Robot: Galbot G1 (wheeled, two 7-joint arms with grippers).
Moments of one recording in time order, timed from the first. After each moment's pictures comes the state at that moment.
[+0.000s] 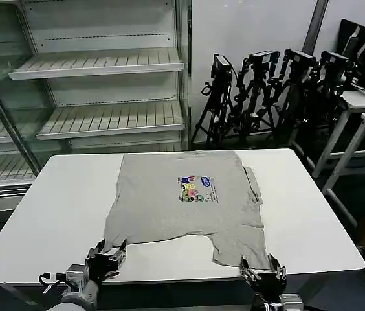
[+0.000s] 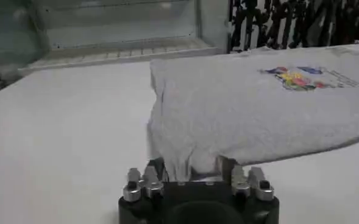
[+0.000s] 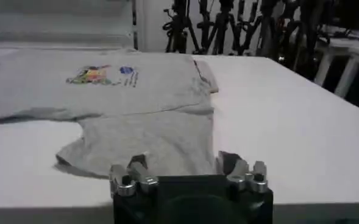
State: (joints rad) left arm 1.52 -1.20 -0.48 -2.16 -0.35 0.57 -0.18; right arm -1.72 1.36 0.43 2.25 0.17 -0.42 0.20
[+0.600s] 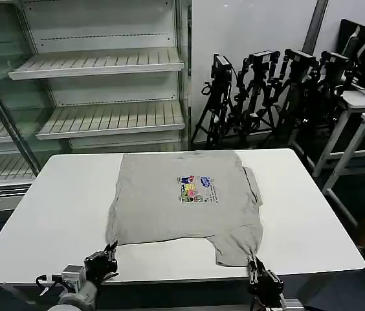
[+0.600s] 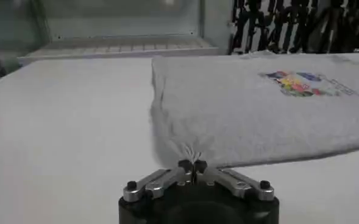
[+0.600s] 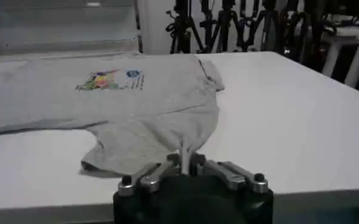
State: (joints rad) left arm 1.55 -1.22 -0.50 -2.20 -0.40 0.57 -0.19; right arm -1.78 1.36 0.43 2.32 0.19 -0.36 0.20
